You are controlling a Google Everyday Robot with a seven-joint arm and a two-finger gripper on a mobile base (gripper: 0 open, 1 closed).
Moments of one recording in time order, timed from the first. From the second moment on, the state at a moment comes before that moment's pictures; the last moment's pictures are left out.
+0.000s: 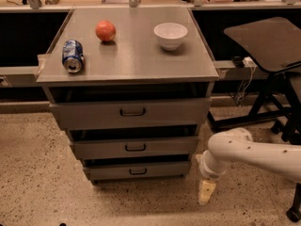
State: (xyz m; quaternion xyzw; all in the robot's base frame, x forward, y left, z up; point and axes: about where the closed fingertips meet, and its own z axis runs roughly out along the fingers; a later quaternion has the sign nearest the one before) arm 0.479 -0.218 0.470 -0.65 0.76 0.04 0.08
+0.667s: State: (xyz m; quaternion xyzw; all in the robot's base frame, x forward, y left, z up) arm 0.468 -0.195 0.389 -0.68 0.72 0.10 0.08
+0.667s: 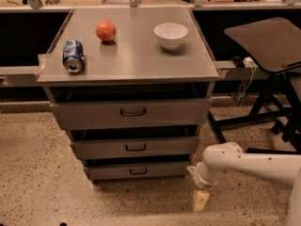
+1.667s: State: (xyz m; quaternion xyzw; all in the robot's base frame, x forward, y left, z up) arm 0.541 -0.138 0.288 -0.73 0.66 0.11 0.13
